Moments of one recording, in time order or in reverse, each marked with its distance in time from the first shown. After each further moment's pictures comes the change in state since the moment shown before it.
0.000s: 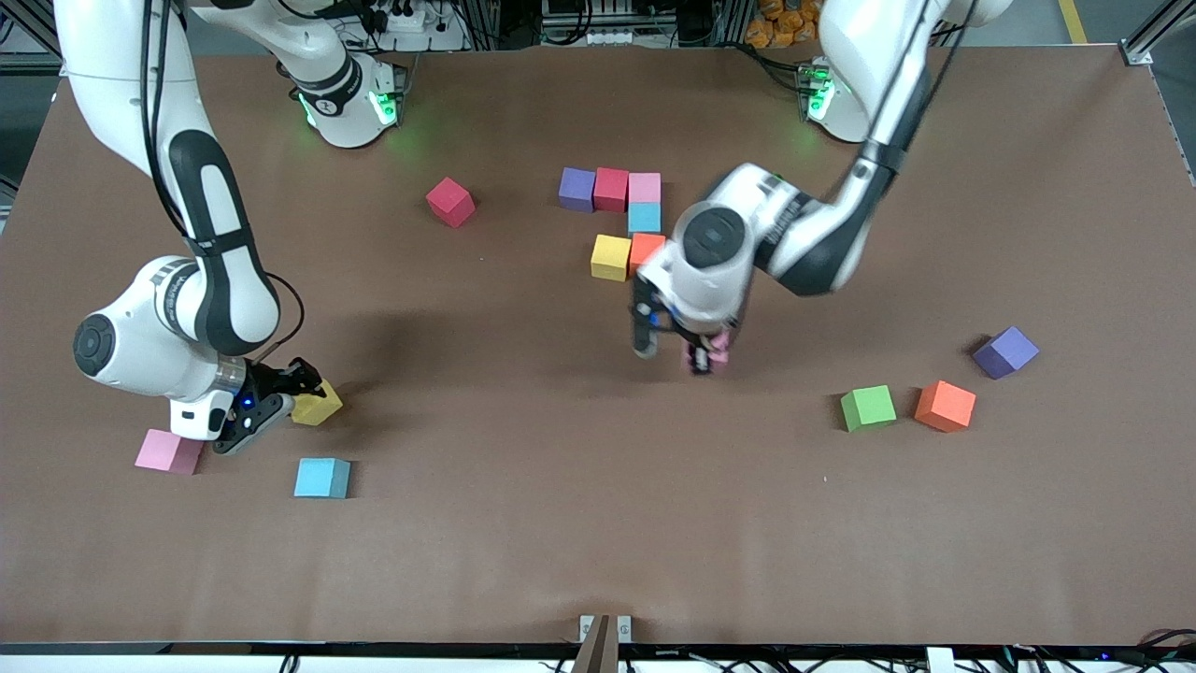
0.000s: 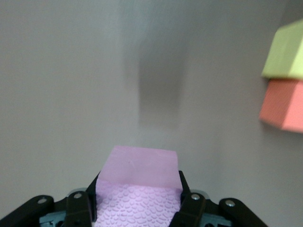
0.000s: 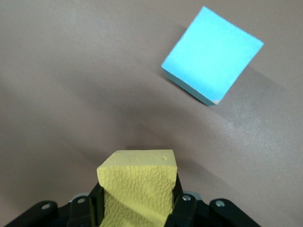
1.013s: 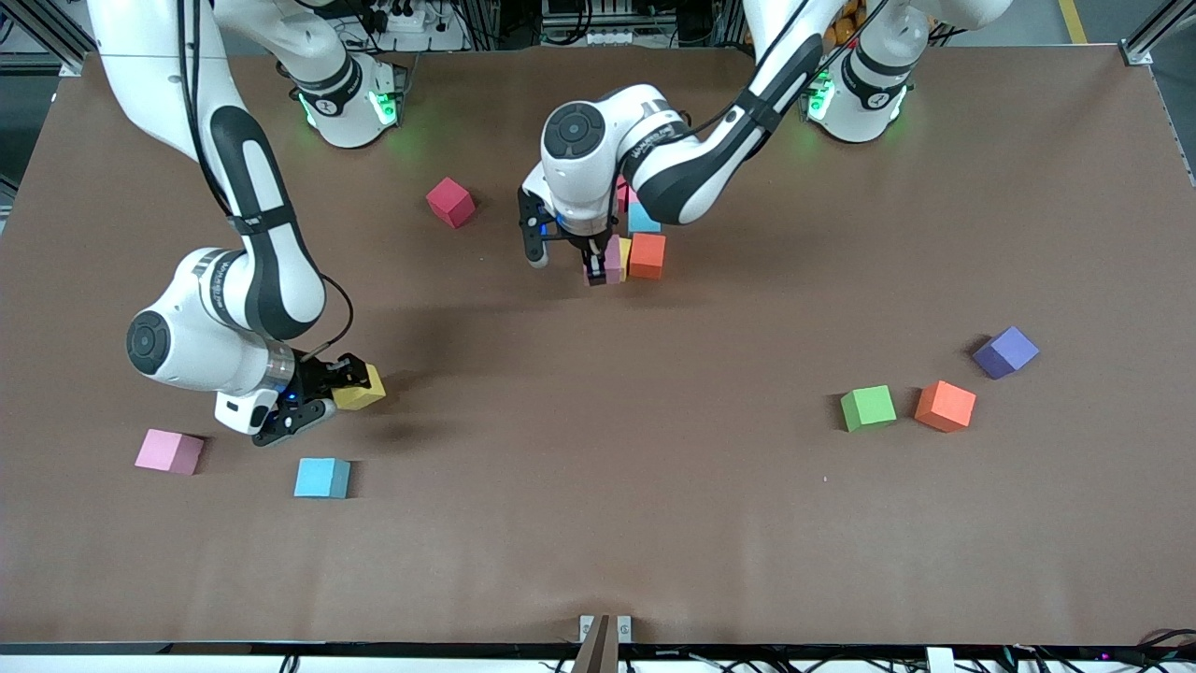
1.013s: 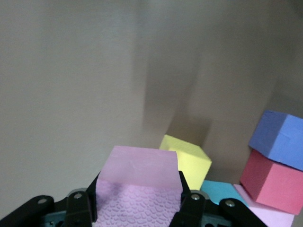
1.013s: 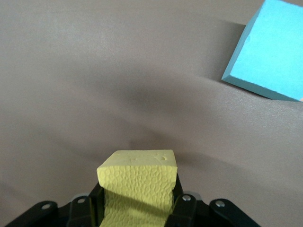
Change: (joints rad) left arm -0.094 0.054 -0.196 0.006 0.009 -0.010 -0.390; right arm 0.105 -0.016 0.001 0.000 0.000 -0.048 0.336
